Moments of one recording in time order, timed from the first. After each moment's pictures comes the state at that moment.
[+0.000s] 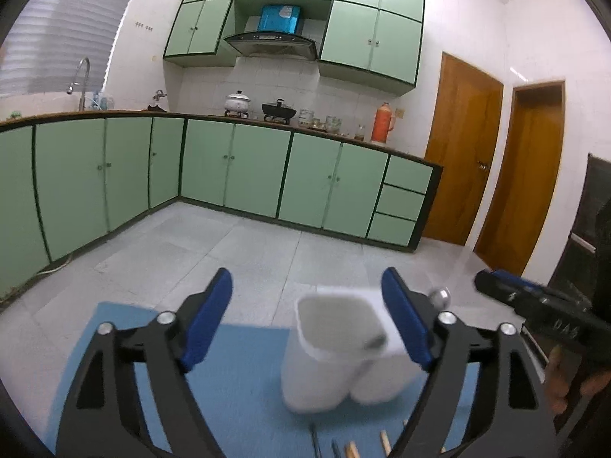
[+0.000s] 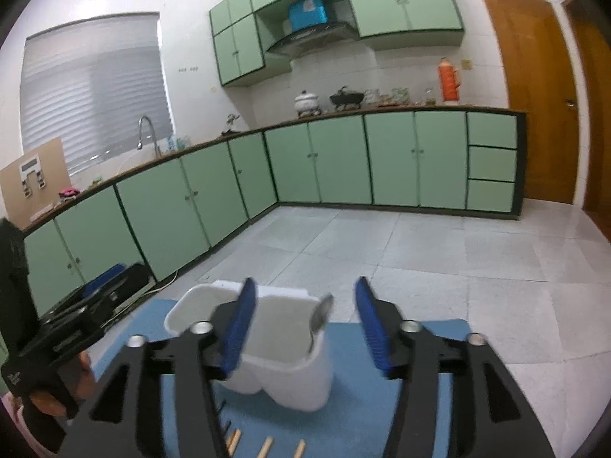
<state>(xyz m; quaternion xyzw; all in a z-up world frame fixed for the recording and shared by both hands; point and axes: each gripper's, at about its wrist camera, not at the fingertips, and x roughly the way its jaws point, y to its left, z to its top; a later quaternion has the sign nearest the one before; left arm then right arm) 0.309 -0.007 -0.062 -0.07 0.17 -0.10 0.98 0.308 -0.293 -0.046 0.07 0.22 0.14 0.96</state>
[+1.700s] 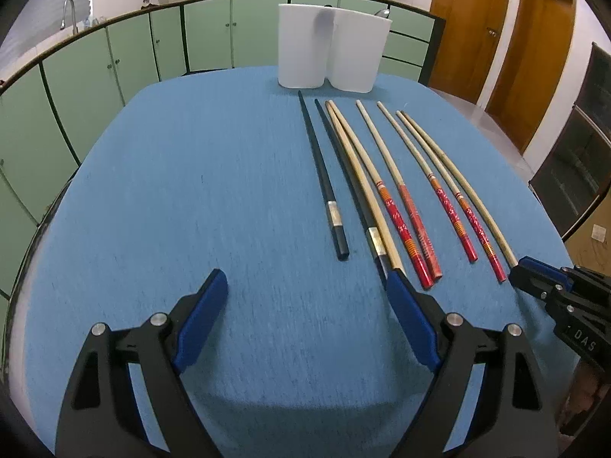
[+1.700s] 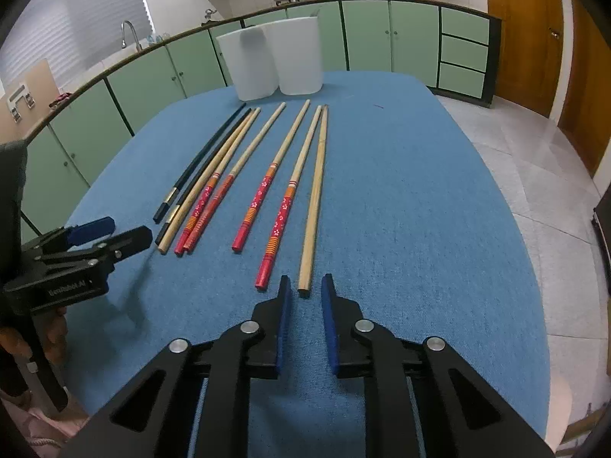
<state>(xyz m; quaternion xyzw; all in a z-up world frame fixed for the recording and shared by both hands) 0.105 -0.010 -0.192 0.01 0.43 -0.08 0.90 0.050 -0.295 -0.182 0.05 0.43 0.11 0.89</state>
